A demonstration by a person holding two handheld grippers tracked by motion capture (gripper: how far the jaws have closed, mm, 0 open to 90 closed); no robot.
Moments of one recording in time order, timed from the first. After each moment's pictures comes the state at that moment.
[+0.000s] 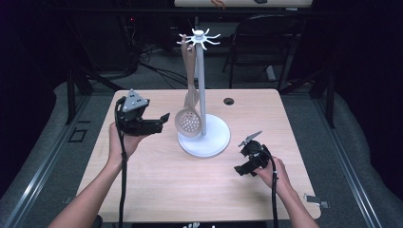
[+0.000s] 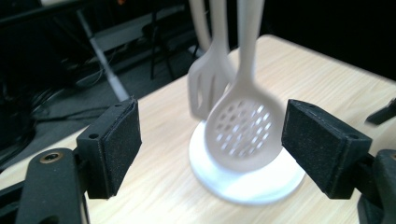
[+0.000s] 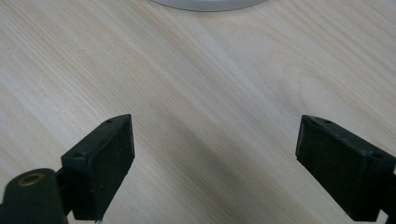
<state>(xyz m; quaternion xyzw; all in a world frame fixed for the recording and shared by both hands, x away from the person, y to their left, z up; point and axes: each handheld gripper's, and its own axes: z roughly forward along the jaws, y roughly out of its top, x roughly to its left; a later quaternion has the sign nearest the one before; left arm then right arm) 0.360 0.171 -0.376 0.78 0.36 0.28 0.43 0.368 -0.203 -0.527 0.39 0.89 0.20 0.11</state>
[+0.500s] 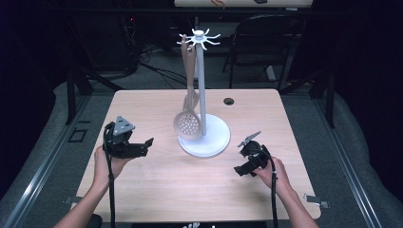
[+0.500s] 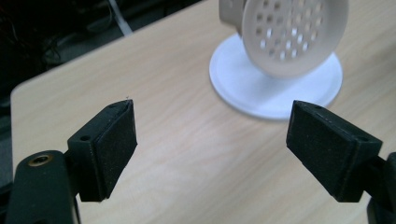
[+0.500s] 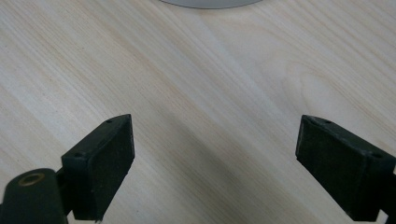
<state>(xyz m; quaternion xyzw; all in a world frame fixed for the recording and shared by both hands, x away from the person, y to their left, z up) 0.338 0.211 -0.436 0.80 0.41 0.25 0.36 0.369 -0.203 -0.529 0.39 0.89 0.20 0.11</state>
